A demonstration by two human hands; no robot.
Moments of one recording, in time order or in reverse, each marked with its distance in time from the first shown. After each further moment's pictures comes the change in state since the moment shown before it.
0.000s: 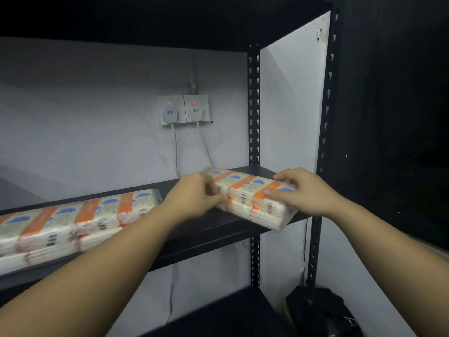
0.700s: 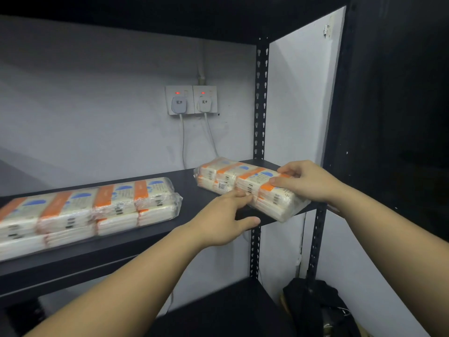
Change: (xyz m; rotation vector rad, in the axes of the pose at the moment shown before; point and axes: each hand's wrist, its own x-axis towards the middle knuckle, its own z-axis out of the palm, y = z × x) left_hand -0.056 0.008 0.035 -0.152 -0.199 0.326; right_hand 0.010 -0.014 0.009 0.121 -0.046 0.096
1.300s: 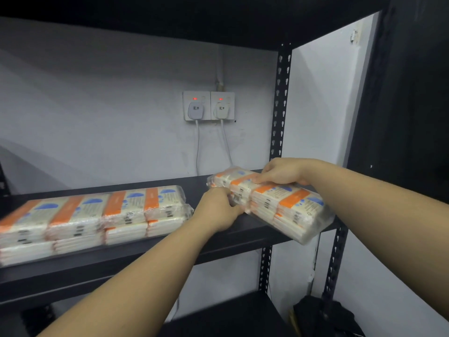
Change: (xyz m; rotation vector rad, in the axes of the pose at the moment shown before) left_hand 0.039 -0.040 -0.018 -0.078 0.191 -0.467; right_hand 0.108 -0.061 0.019 -0.223 -0.438 0.093
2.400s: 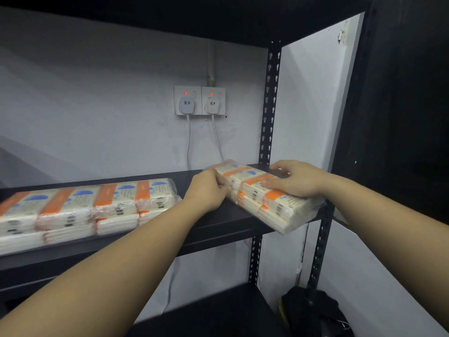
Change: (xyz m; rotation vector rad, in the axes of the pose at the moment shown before) left_hand 0.023 -0.003 -0.001 -0.028 0.129 0.027; right_hand -0.082 0.029 0.018 -0.107 0.281 -0.072
